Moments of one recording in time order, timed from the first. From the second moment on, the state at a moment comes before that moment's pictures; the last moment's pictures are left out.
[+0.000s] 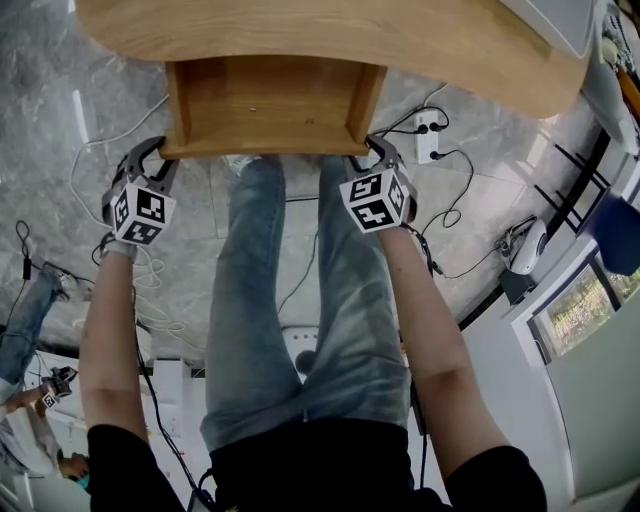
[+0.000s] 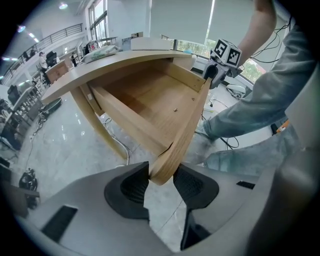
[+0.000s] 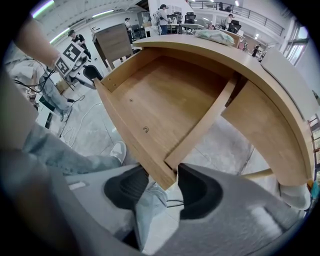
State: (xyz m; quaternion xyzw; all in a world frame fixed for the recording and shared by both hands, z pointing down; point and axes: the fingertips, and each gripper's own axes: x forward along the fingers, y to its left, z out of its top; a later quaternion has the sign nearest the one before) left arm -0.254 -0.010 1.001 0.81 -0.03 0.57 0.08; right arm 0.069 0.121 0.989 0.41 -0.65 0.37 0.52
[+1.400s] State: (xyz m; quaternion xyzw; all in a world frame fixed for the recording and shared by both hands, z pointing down) left arm -0.177 -0.022 0.672 0.80 -0.41 0.36 0.25; right arm 0.066 -0.015 0.655 0.35 -0.83 0.21 0.37
